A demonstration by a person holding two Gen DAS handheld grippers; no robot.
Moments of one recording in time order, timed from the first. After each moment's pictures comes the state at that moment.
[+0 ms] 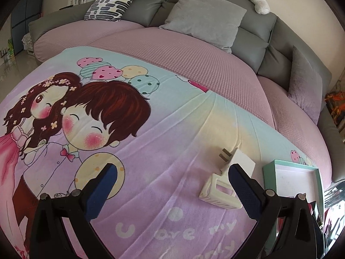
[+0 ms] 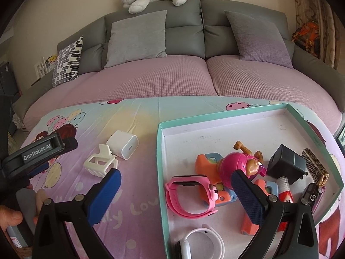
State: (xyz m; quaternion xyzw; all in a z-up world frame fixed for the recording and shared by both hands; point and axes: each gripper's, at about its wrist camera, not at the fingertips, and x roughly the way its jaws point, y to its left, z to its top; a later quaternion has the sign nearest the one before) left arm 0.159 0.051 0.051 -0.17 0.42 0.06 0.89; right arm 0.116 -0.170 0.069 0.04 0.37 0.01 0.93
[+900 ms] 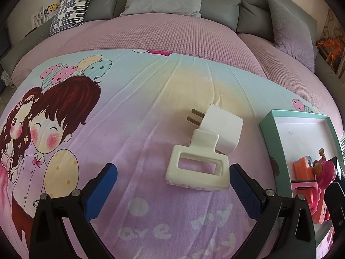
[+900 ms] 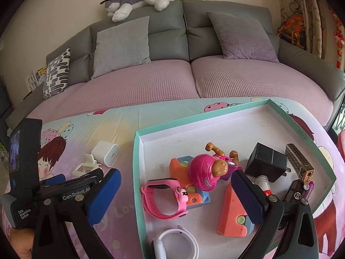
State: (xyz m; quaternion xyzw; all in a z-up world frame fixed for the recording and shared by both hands) left arm 0.178 -0.005 0.021 -0.05 0.48 0.02 0.87; right arm 0.111 -0.195 0.075 0.06 0.36 -0.01 0.93
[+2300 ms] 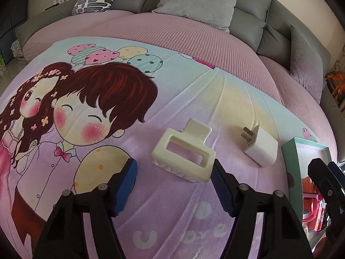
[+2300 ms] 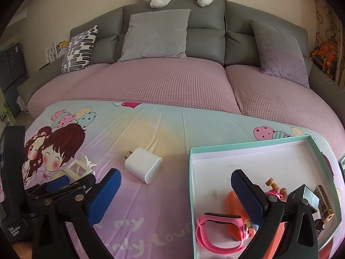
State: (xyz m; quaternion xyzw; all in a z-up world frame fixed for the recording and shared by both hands) left arm 0.164 0.072 0.021 -0.14 0.47 0.05 0.87; right arm 0.166 -0.110 0.080 -0.02 0.37 0.06 0.93
